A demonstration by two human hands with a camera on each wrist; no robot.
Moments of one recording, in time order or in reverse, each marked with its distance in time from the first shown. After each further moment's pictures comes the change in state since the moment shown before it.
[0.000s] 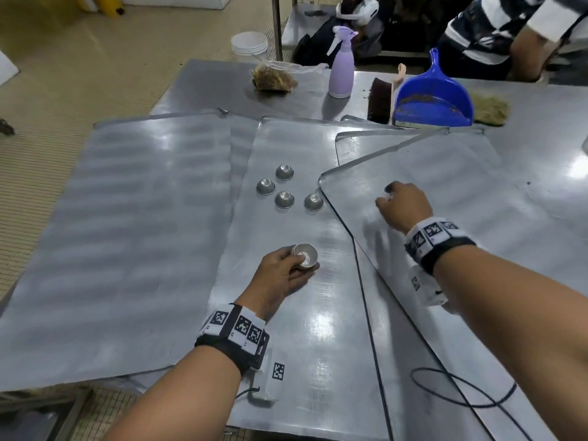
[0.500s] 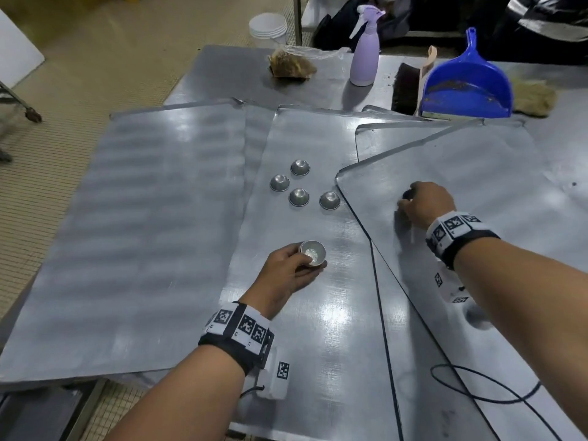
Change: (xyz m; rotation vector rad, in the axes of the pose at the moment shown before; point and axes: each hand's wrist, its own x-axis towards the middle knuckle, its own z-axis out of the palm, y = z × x) left_hand 0.017 0.008 -0.012 -0.044 0.008 -0.002; right_hand 0.042 0.012 0.019 -0.153 -0.077 -0.016
